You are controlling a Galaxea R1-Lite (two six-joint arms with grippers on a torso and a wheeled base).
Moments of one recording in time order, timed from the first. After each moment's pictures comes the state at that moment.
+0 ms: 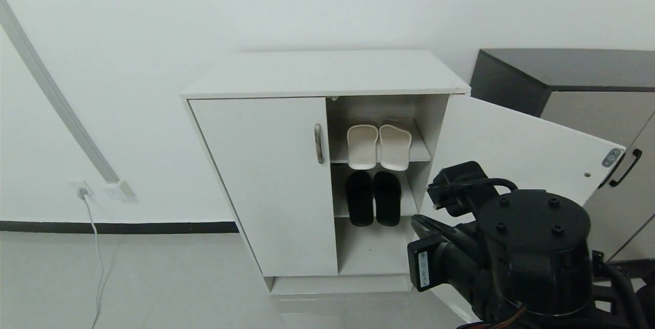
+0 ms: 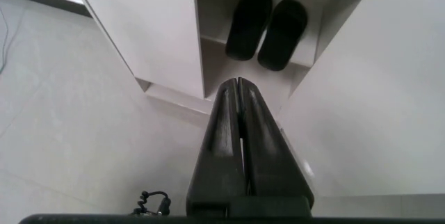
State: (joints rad) left arm 0.00 0.00 0.00 0.00 0.02 -0.01; right arm 1.05 1.63 -0.74 -0.54 -0.69 0.21
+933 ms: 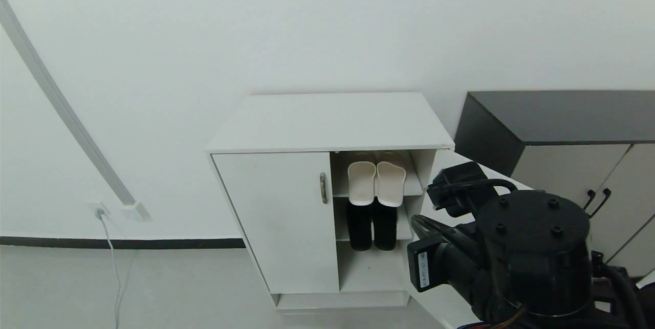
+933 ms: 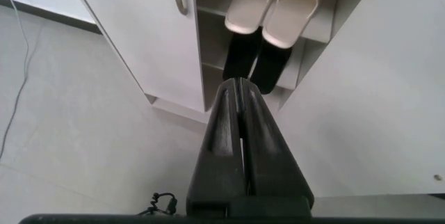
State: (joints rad) left arm 0.00 0.00 0.00 0.00 0.02 -0.01; right arm 1.05 1.63 -0.74 -0.54 -0.69 0.21
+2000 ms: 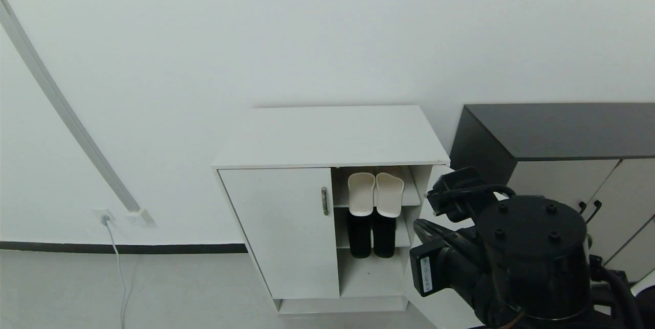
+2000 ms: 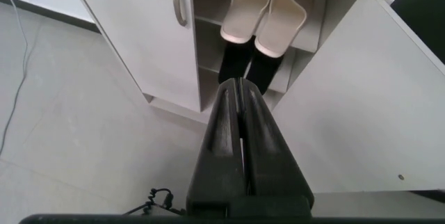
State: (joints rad) left arm 0.00 0.00 0.00 0.00 0.02 -0.01; right arm 1.04 1.63 -0.72 -0.54 -0.69 0.20
